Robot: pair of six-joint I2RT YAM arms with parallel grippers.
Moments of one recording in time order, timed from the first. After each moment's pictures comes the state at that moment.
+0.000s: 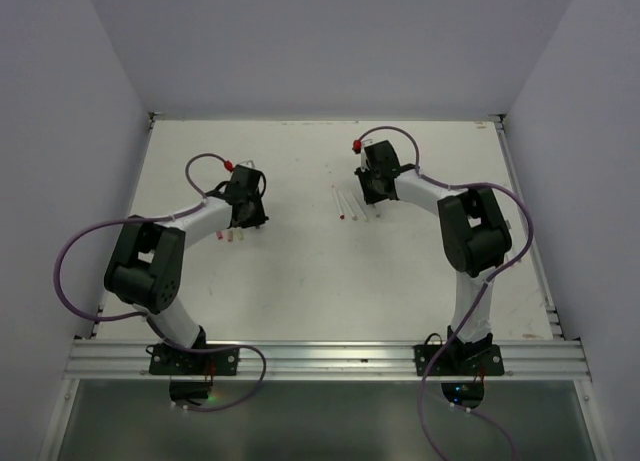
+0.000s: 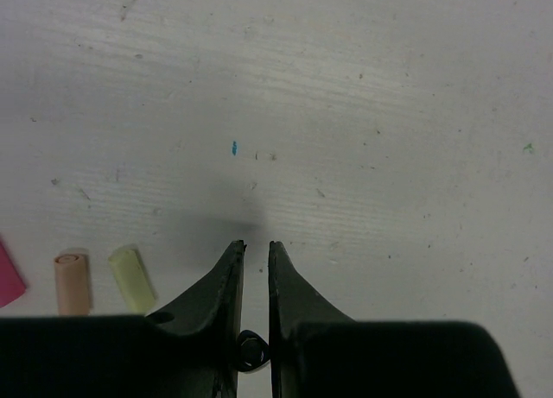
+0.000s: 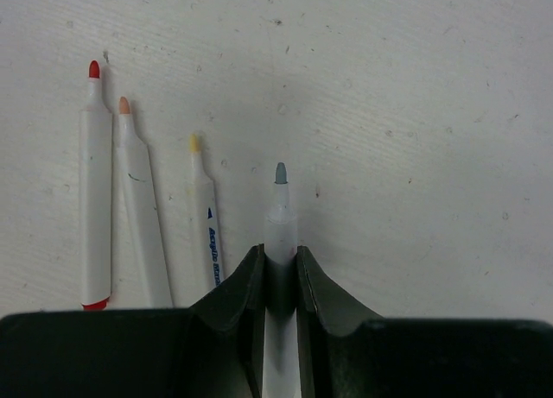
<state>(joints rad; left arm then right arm) -0.34 1.68 0.97 -0.28 -0.13 -0.54 0.41 2.01 1.37 -0.29 0.06 0.03</state>
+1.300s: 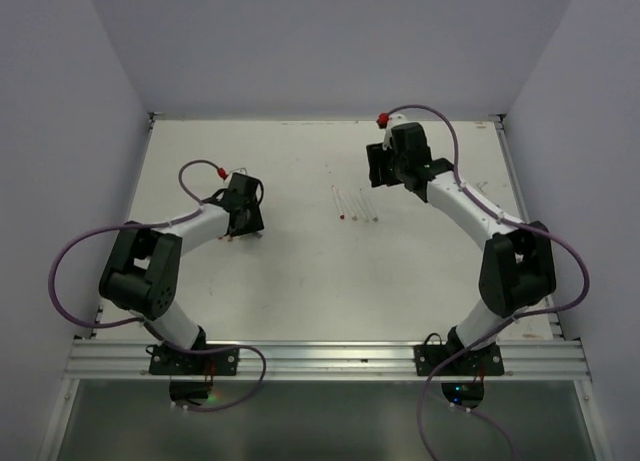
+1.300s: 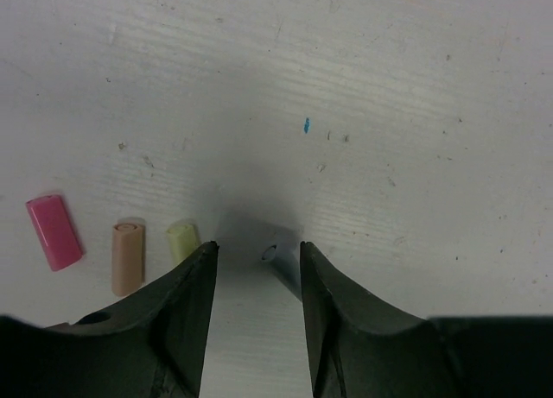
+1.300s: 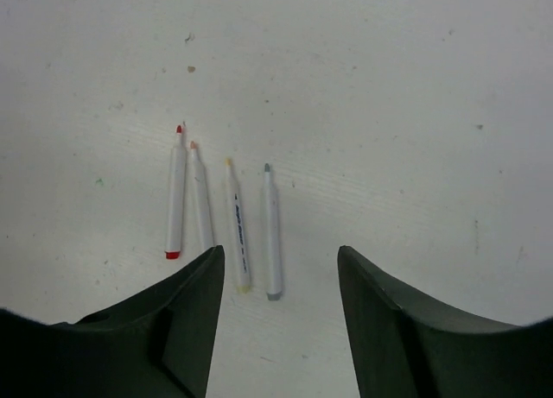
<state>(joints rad) -0.34 1.65 0.90 -0.28 -0.24 -0.55 0.38 1.69 1.32 -0.33 0.04 0.08</state>
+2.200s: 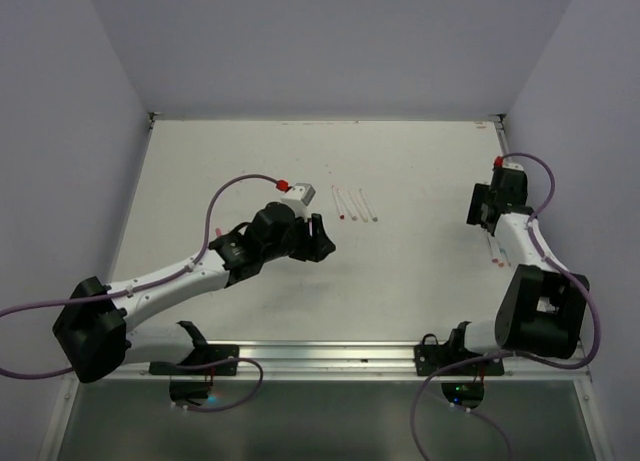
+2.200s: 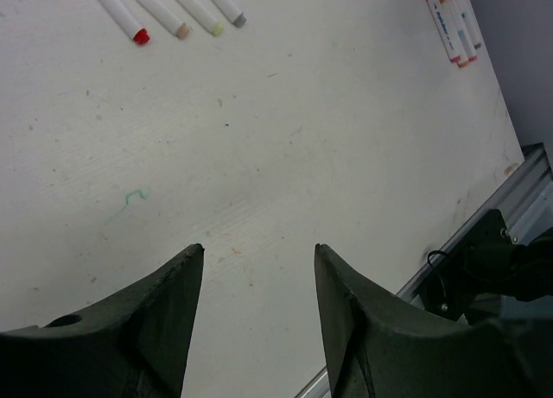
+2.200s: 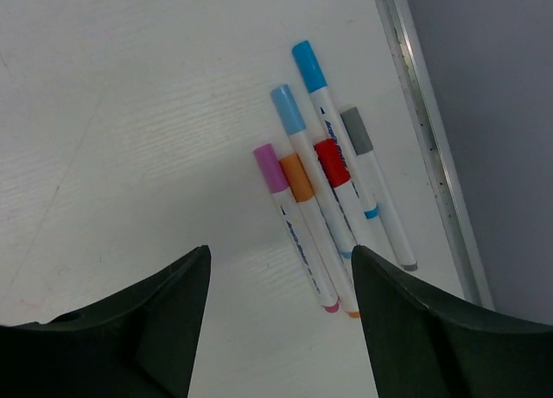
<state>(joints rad) -0.83 1.25 0.79 -0.09 0.01 -0.61 -0.20 1.37 0.86 -0.34 0.29 0.01</state>
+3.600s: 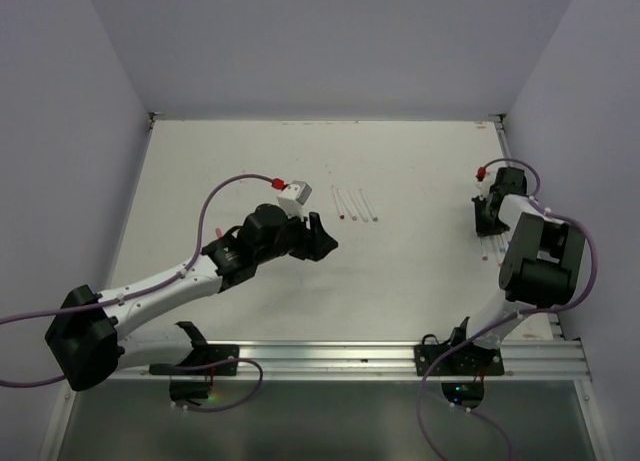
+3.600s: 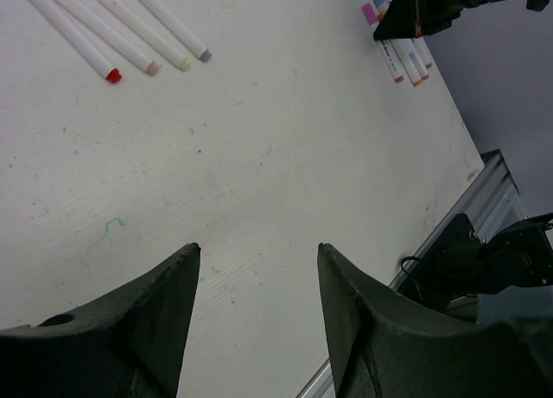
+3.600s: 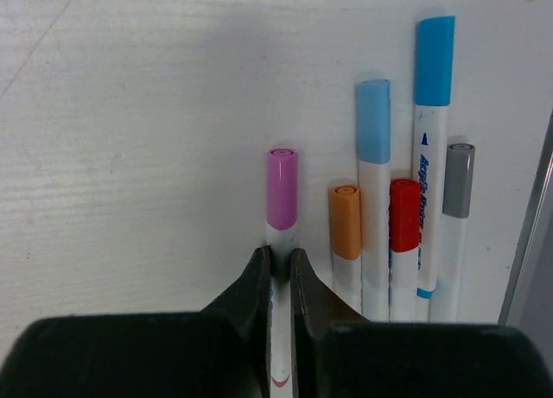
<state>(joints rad) -0.83 1.18 0.74 0.01 0.06 -0.59 -0.31 1.71 0.98 -0.38 0.03 -0.28</state>
